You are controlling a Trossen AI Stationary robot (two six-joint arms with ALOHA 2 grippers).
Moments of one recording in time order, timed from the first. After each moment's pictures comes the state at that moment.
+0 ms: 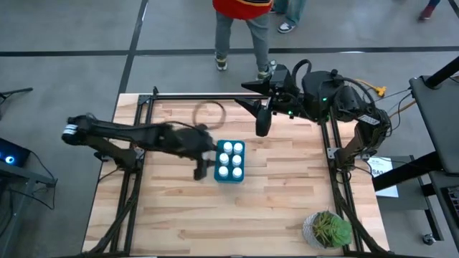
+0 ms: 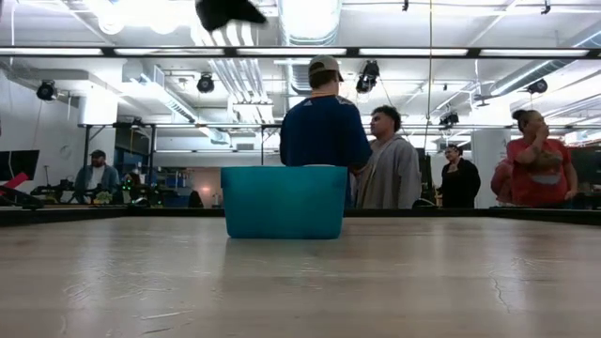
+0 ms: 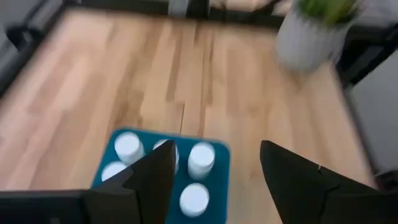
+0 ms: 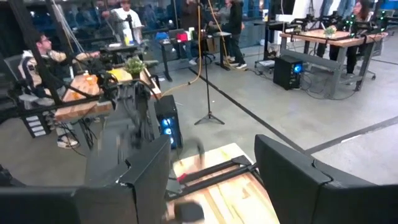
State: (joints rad) left arm -0.13 1.30 1.23 -0.54 -0.11 -0.20; right arm 0.10 1.70 2.35 -0.77 0.42 0.18
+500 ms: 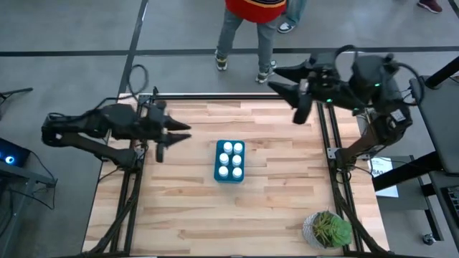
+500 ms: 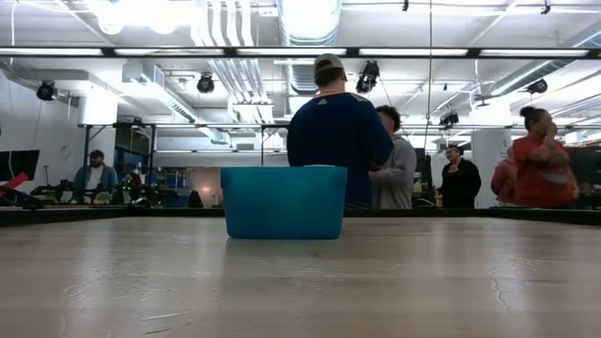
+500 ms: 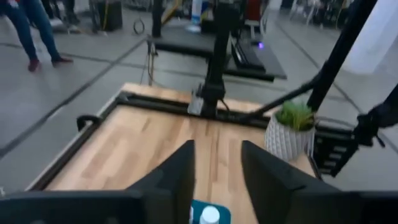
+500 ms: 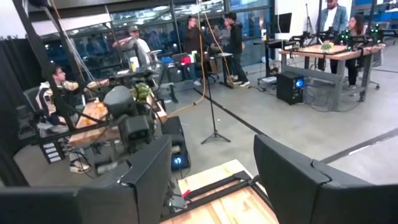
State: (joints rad) left arm -0.13 0.89 1.23 -0.54 -0.21 -0.19; right arm 0.10 1.54 2.34 -0.82 0.42 0.20
